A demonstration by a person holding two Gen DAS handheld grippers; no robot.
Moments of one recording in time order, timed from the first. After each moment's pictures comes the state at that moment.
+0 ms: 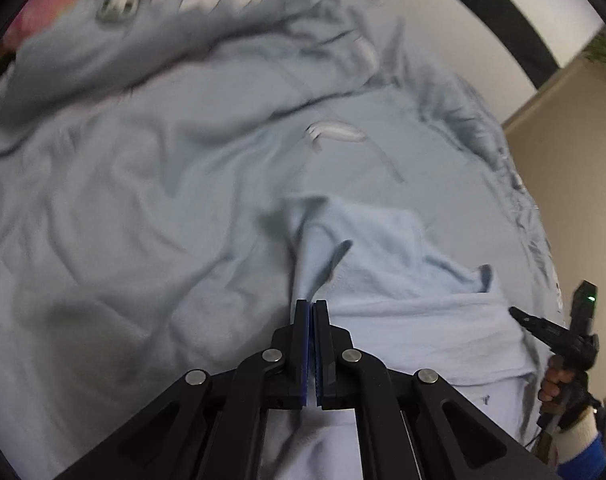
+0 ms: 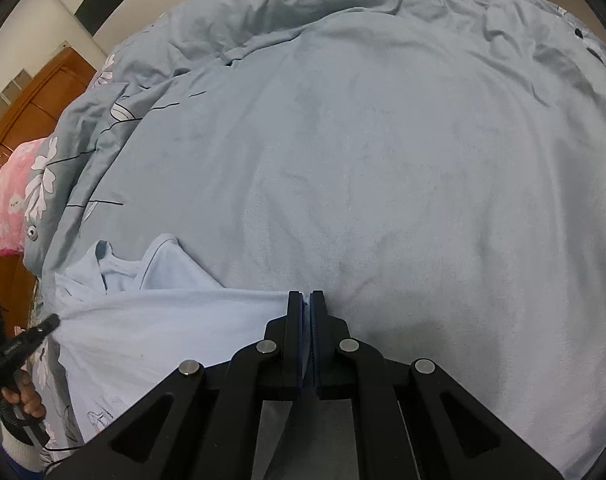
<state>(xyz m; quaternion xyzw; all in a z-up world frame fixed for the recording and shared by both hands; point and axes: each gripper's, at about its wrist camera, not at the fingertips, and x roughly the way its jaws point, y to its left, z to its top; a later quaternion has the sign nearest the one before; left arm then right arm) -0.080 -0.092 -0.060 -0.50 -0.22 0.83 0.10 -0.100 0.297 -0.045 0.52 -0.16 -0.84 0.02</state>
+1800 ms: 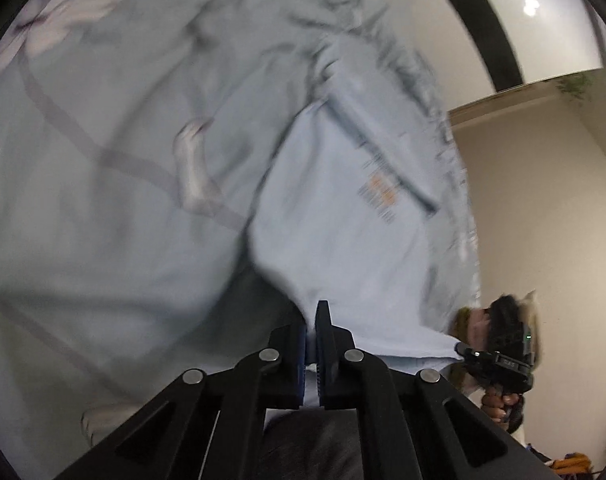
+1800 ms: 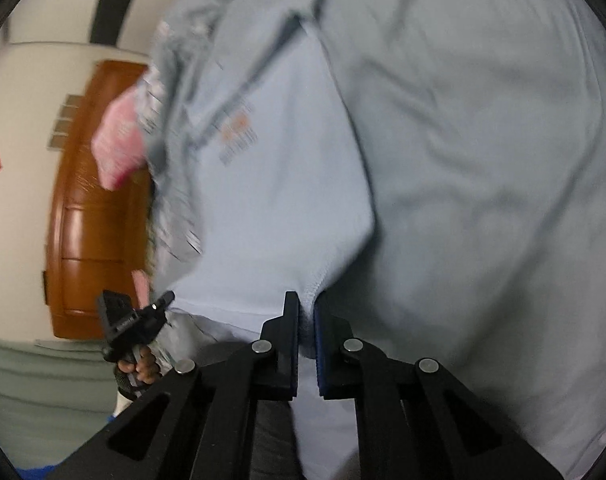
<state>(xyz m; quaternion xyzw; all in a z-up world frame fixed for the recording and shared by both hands) 0.223 -0.162 -0.016 -0.52 -0.34 0.75 0.20 0.234 0.253 -0.009 0.55 -0.39 -0.72 0.14</state>
